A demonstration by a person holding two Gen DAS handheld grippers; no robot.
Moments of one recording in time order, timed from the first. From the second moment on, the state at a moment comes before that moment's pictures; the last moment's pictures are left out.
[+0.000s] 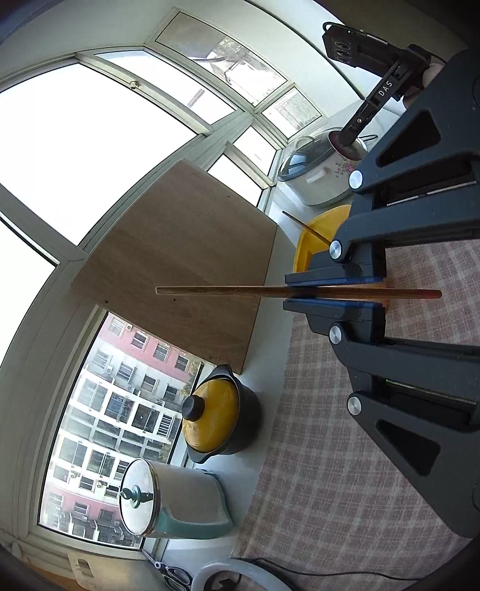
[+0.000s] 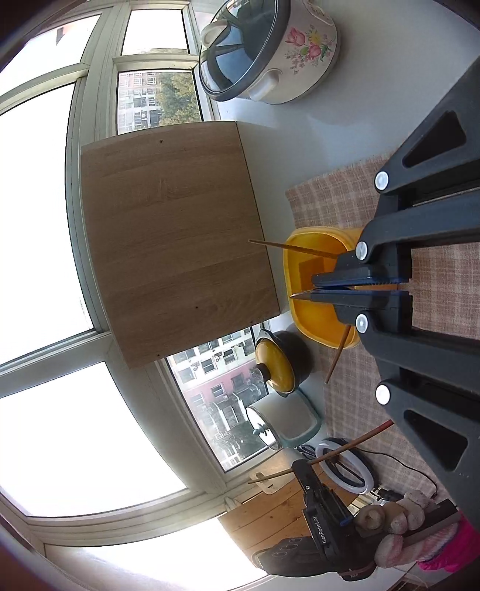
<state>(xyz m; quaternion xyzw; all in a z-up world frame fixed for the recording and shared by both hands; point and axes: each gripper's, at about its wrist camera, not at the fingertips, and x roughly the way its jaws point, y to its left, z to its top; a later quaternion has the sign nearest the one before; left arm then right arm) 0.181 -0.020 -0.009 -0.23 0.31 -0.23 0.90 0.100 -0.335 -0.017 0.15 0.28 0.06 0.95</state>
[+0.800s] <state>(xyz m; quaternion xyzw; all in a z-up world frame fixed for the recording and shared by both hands) 0.274 -0.060 -0.001 -0.26 0.29 -0.23 0.89 0.168 -0.371 0.003 0.18 0.24 0.01 0.95</state>
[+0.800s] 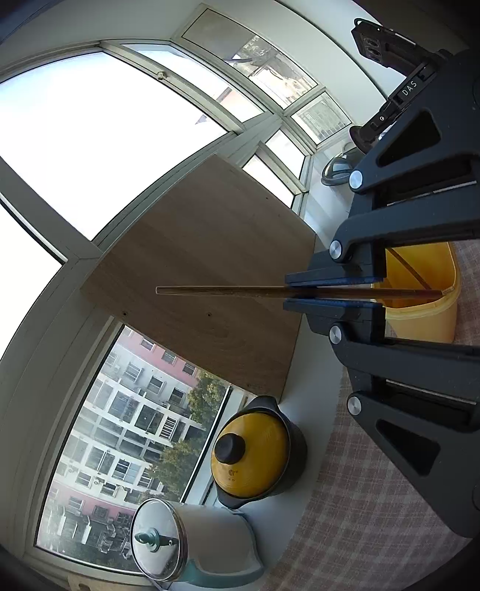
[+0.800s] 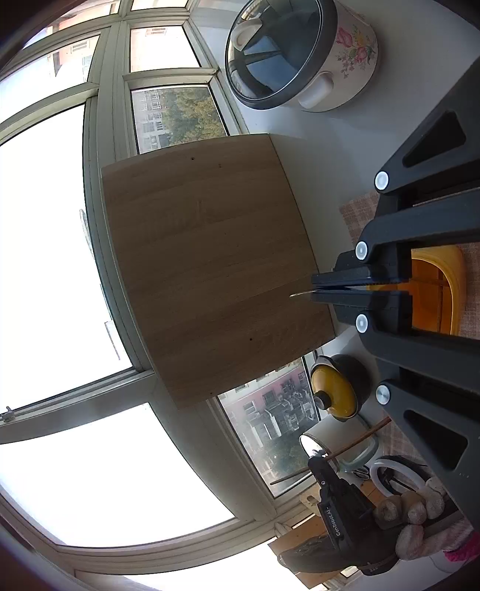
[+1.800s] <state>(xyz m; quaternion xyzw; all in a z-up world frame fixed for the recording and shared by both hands) 0.292 -0.114 -0.041 -0.18 0.33 -0.25 0.89 0.207 -0.349 -0.055 0.13 0.29 0.01 0.95</state>
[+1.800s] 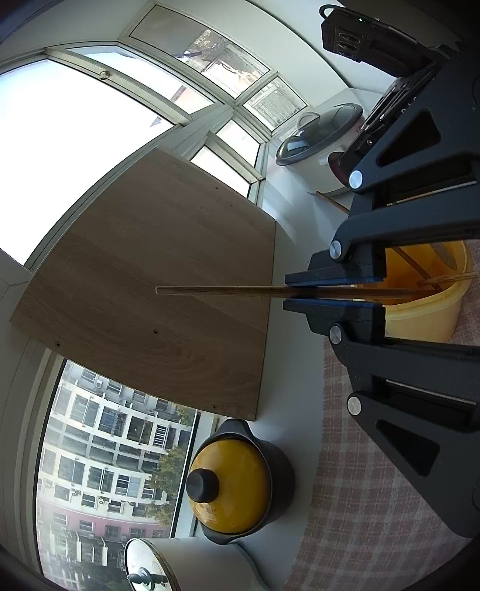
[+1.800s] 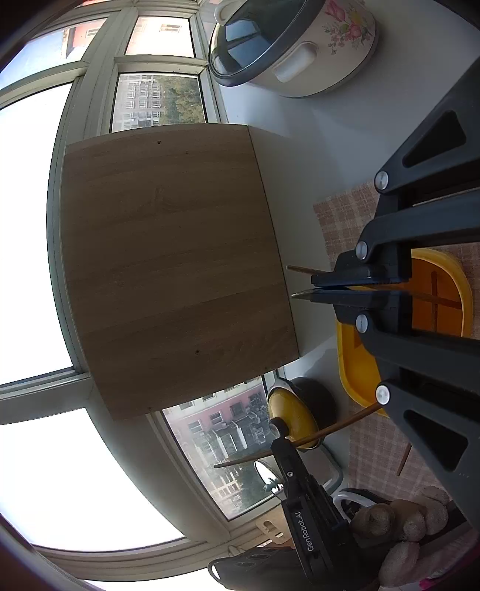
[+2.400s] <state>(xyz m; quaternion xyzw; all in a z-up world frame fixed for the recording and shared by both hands) 0.271 -0.120 -0.047 -0.13 0.34 -0.26 0.89 0.201 -0.347 -0.066 0.14 0.32 0.02 0.94</state>
